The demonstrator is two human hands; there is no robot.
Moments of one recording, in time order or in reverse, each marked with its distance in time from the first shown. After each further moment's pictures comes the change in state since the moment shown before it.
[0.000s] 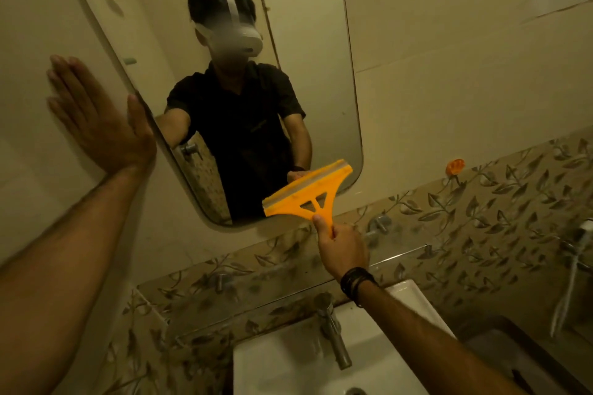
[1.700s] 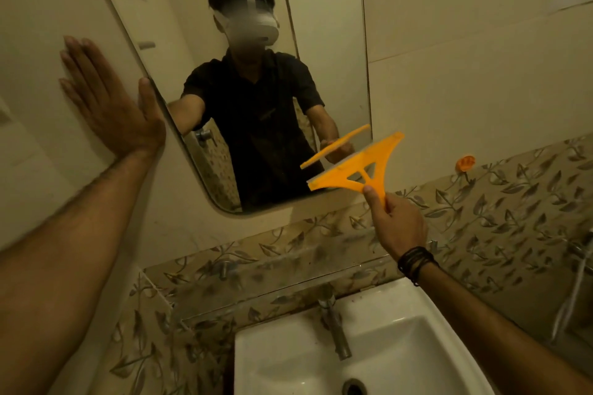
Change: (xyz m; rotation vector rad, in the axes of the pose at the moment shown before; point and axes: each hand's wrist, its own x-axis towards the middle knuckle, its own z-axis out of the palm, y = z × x) left_hand 0.001 0.004 -0.007 0.025 0.003 0.022; right_hand 0.028 0.014 -0.077 -0.103 0.190 -0.128
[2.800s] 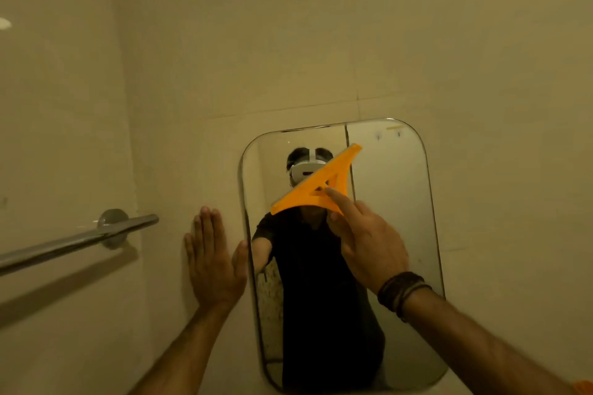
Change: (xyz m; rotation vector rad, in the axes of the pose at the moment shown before) left_hand 0.002 -0.007 0.004 -0.027 -0.110 -0.023; right_hand 0.121 -0.266 -0.009 -0.041 0.059 -0.928
